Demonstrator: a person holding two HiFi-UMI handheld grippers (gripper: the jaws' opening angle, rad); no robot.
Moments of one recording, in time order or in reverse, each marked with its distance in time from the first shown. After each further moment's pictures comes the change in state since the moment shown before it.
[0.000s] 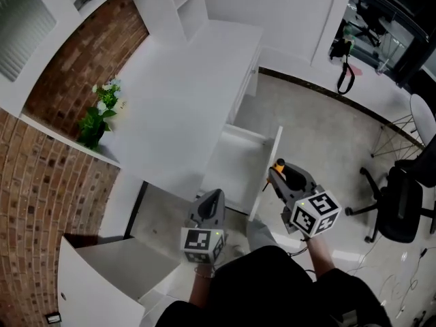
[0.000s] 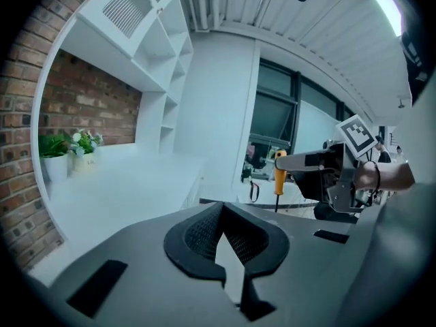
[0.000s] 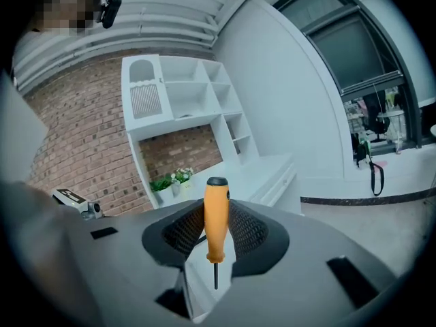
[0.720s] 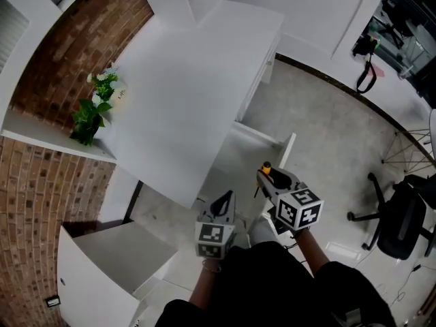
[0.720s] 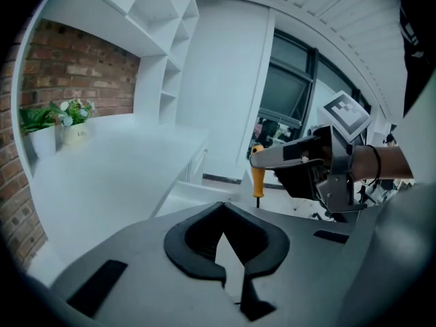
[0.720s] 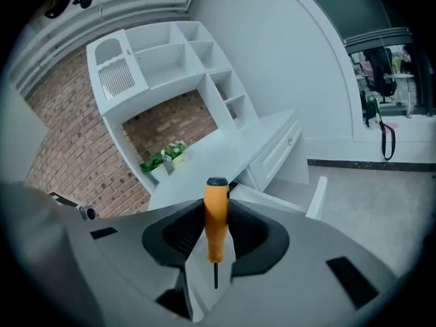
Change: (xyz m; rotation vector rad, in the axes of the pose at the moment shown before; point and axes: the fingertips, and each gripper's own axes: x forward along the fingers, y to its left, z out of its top) left arm 0.081 0.007 -0.051 -0.010 0.247 0.022; right arm 0.097 -0.040 -0.067 0.137 0.264 0.053
